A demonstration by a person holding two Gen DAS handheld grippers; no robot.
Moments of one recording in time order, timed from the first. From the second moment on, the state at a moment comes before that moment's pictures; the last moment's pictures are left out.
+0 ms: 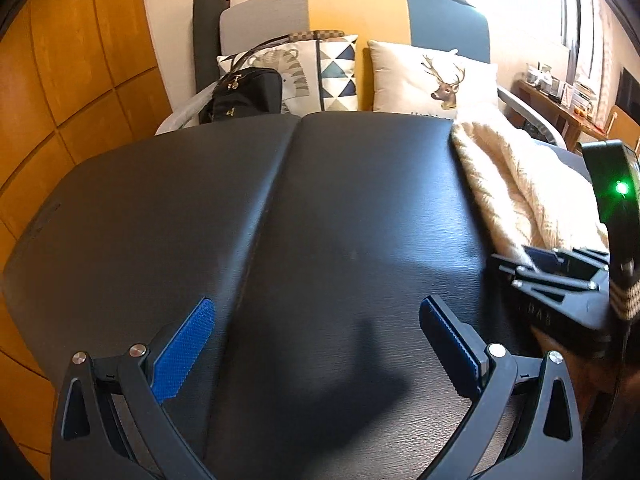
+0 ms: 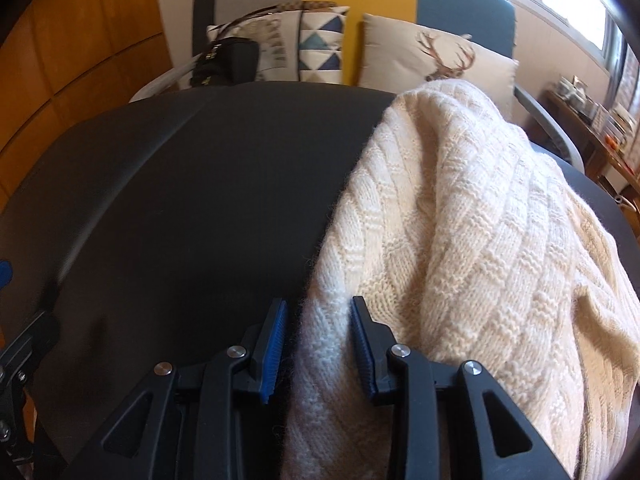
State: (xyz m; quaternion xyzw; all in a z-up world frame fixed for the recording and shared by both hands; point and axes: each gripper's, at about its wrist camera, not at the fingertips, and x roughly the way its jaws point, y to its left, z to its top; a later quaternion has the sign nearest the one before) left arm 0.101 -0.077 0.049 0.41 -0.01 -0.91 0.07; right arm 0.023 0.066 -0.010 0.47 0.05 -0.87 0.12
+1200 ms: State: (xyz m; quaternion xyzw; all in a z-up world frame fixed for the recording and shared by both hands) left arm 0.127 -0.146 0.041 0.41 0.02 -0.90 0.13; right arm 0.076 -0.051 0.004 0.46 0.07 -0.86 0.22
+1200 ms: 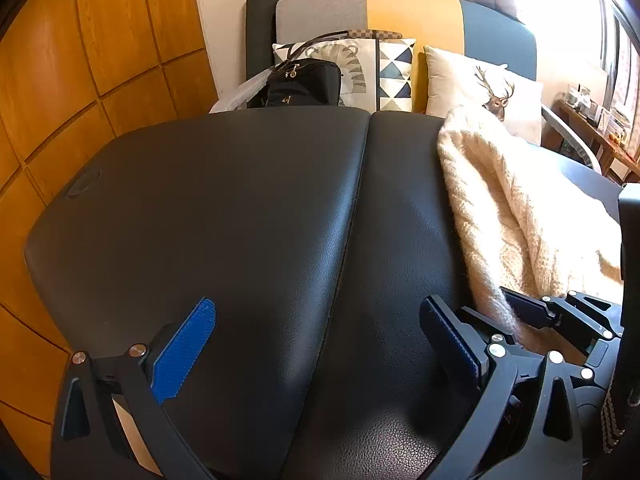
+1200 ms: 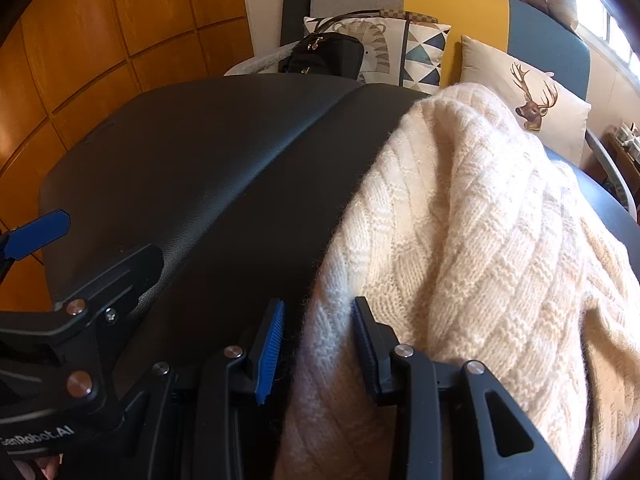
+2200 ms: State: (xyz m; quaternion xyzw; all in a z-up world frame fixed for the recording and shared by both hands) left arm 0.078 -0.098 0.048 0.41 0.01 -0.91 0.08; right arm 0.090 0.079 0.071 0.41 -0.05 -0.88 0.21
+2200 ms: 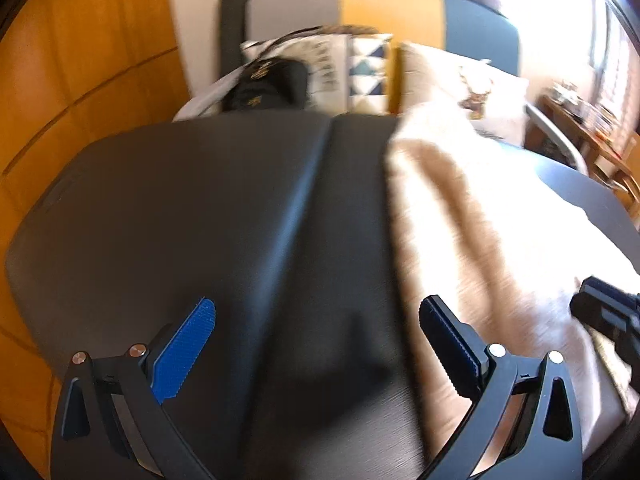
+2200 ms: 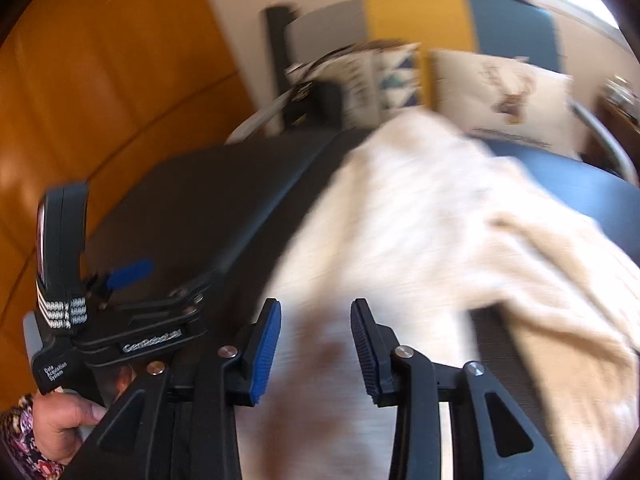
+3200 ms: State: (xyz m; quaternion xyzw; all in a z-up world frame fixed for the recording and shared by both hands) left arm -0.082 0.057 -0.010 0.46 -0.16 -0.87 0.02; right arm 0.018 0.234 0.013 0.42 -0.08 -0.90 0.04
